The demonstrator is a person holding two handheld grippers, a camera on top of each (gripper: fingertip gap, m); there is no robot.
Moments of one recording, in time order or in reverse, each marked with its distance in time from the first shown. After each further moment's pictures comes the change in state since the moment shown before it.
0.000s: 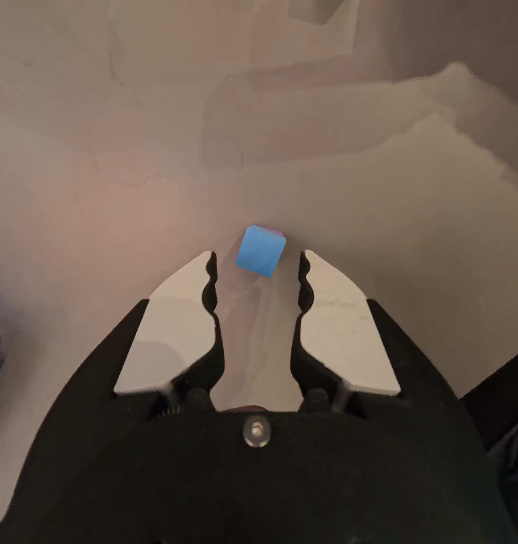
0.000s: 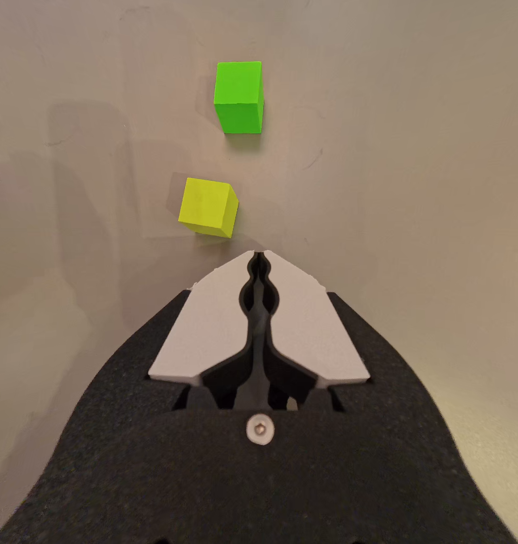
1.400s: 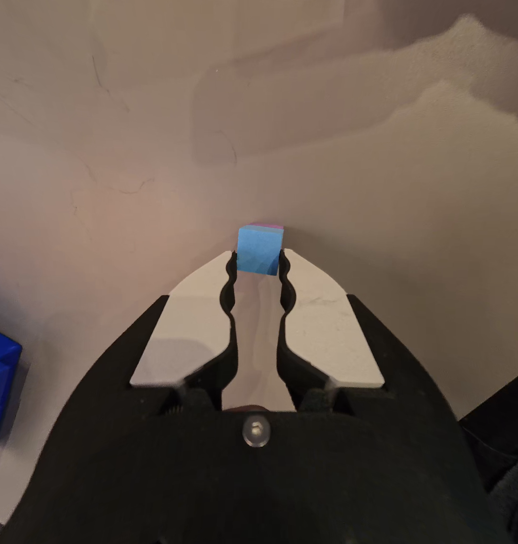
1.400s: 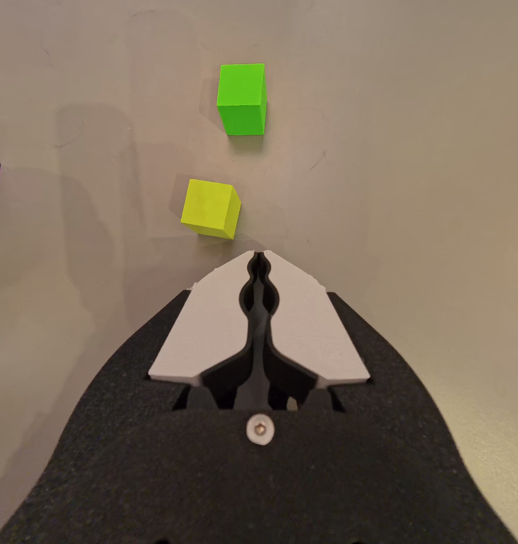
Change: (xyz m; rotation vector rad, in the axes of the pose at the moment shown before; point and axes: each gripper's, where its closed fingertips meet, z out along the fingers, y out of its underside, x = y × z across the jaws) left arm 0.000 0.004 0.007 -0.025 -0.021 0.089; right arm -0.001 0.000 0.000 0.006 -0.015 0.004
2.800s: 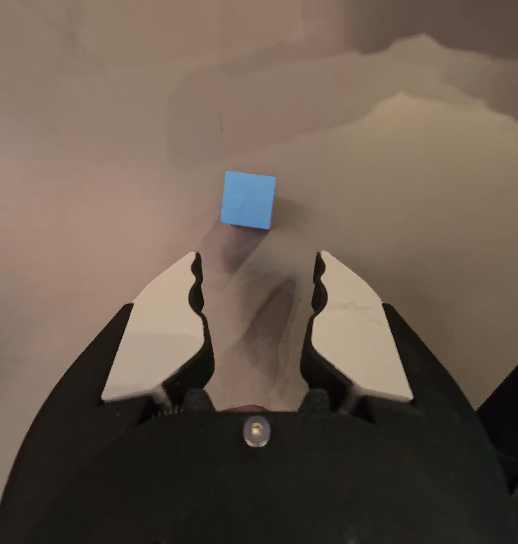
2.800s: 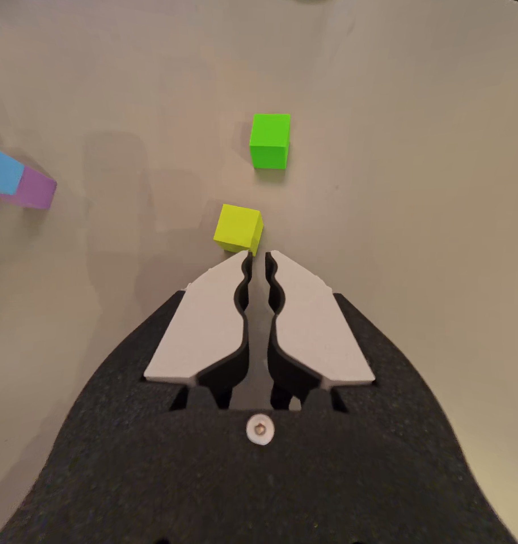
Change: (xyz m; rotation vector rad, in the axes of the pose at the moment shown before) left arm 0.009 0.027 0.008 0.137 0.090 -0.056; right arm -0.014 -0.018 -0.012 0.082 -0.039 -0.038
